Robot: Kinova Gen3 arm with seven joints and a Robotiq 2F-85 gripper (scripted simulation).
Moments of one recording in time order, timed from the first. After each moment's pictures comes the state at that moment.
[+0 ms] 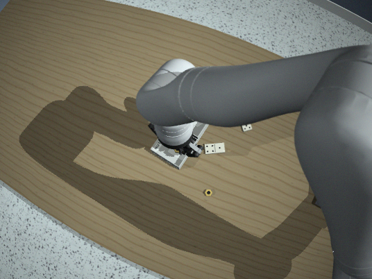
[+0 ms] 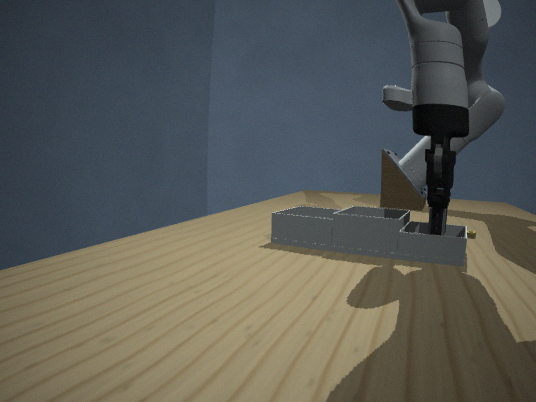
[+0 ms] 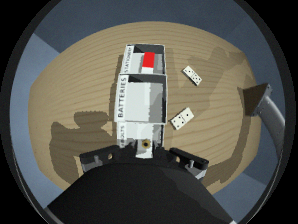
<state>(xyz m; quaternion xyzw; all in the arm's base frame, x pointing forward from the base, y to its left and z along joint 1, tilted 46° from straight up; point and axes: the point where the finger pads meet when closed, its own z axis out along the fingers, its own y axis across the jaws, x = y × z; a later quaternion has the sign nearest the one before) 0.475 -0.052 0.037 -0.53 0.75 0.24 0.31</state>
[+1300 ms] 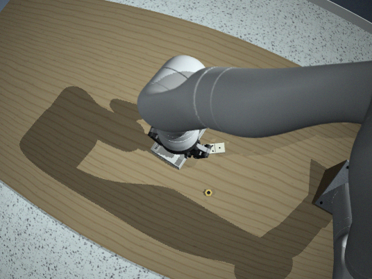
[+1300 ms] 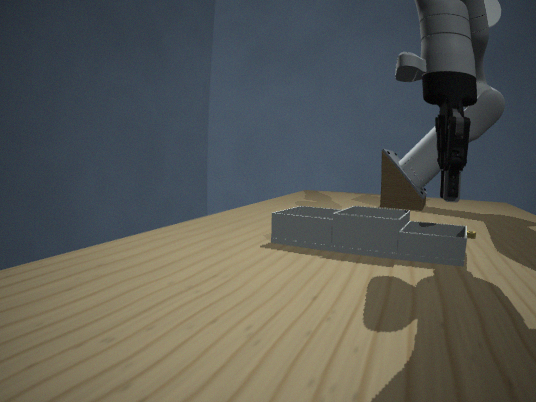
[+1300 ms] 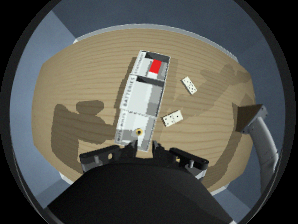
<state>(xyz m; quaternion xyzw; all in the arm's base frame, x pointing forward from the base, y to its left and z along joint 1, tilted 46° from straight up) 0.450 -0.069 0.078 -0.60 0.70 0.21 0.33</state>
